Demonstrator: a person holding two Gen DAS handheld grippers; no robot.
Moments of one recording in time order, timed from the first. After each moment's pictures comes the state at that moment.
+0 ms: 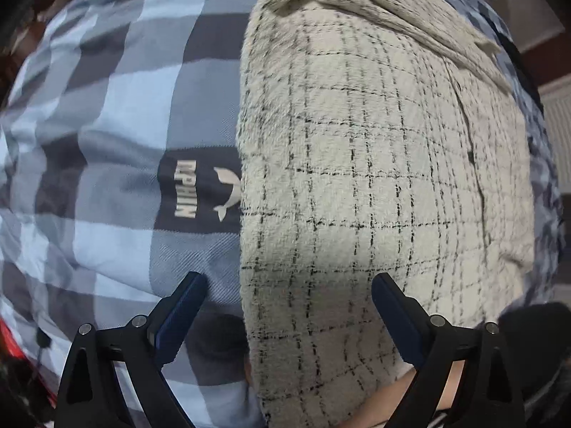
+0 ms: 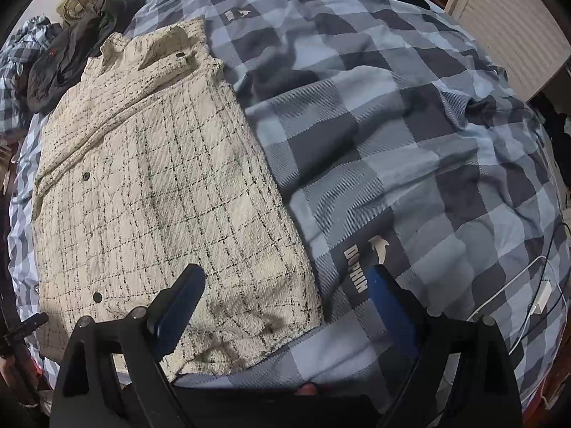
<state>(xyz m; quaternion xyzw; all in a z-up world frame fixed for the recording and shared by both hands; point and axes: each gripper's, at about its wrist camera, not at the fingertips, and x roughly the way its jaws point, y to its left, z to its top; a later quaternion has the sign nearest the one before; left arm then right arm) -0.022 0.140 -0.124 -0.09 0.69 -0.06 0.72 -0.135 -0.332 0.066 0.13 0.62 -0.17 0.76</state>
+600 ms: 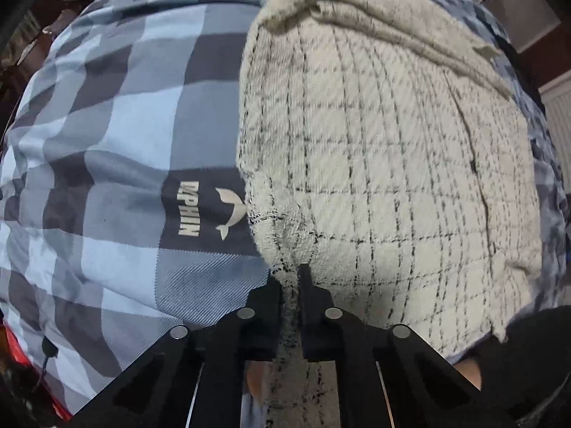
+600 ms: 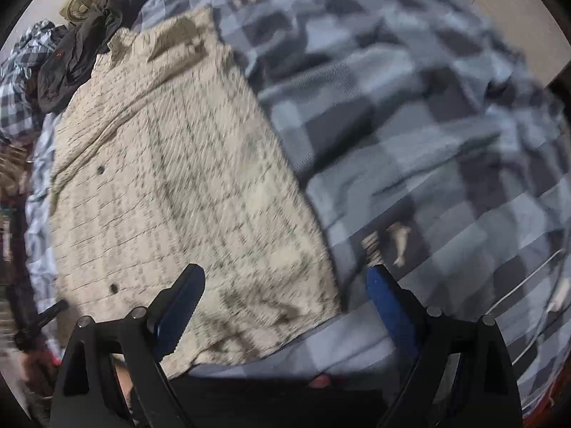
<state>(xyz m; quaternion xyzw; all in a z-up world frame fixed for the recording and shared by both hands) -0.021 0.128 -0.117 -0.06 0.65 -0.05 0.75 -0.134 -0.343 0.054 0.19 0.65 -0.12 0.73</state>
